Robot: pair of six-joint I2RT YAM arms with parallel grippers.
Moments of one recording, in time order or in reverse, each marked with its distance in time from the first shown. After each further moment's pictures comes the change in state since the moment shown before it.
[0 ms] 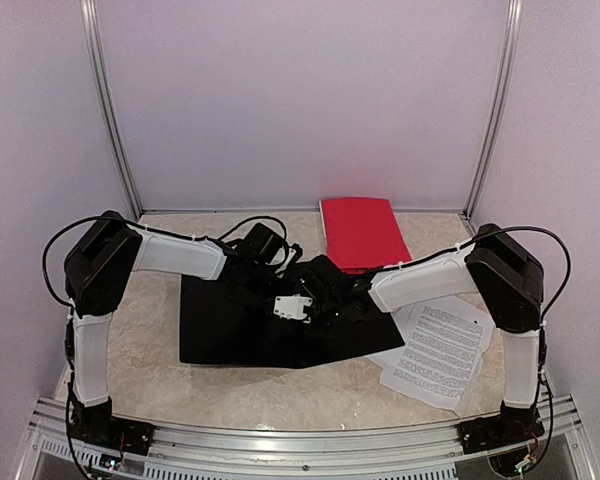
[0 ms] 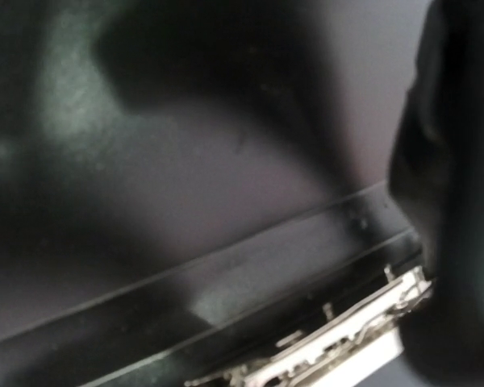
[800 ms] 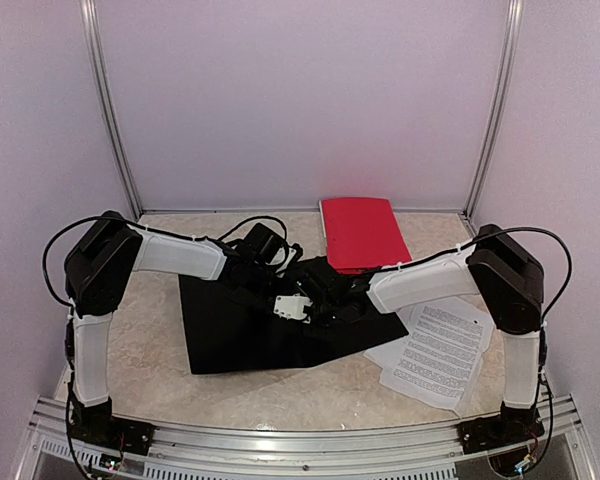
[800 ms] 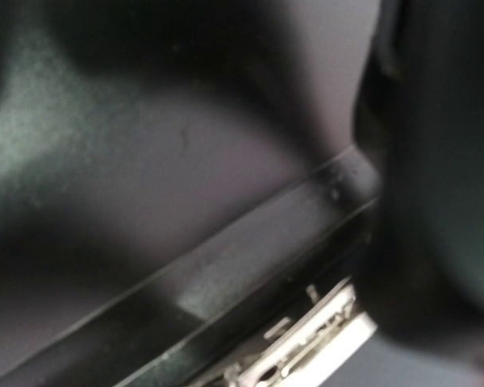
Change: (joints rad) left arm 0.000 0.000 -0.002 0.008 0.009 0.000; right arm 0.003 -0.010 0.005 -0.027 0.095 0.052
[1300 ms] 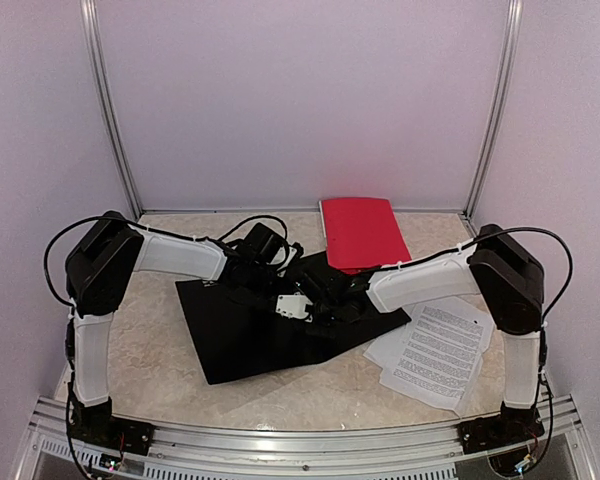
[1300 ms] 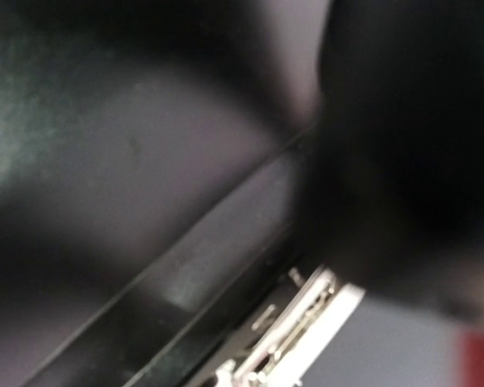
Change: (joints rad) left arm 0.000 0.006 0.002 0.017 0.000 0.000; right arm 0.005 -0.003 0.015 -0.043 0.090 -0.005
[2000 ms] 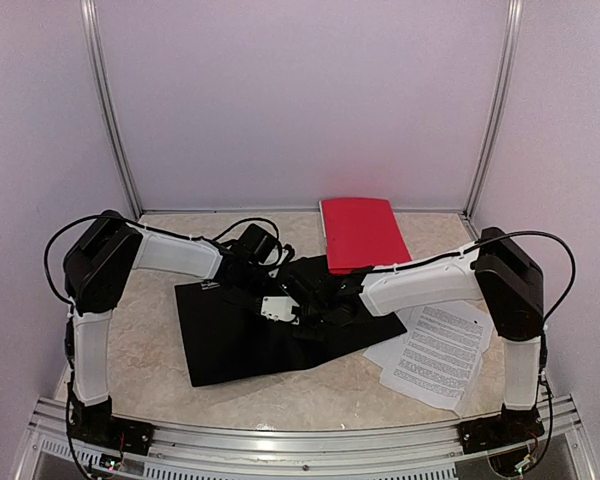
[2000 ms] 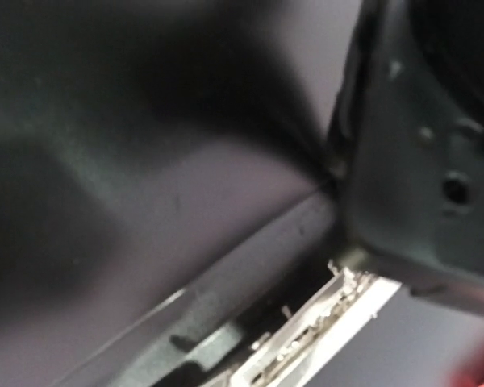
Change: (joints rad) left arm 0.032 -0.002 -0.013 -0.019 -0.014 -0.005; right arm 0.073 -0.003 0.066 -0.042 0.006 0.005
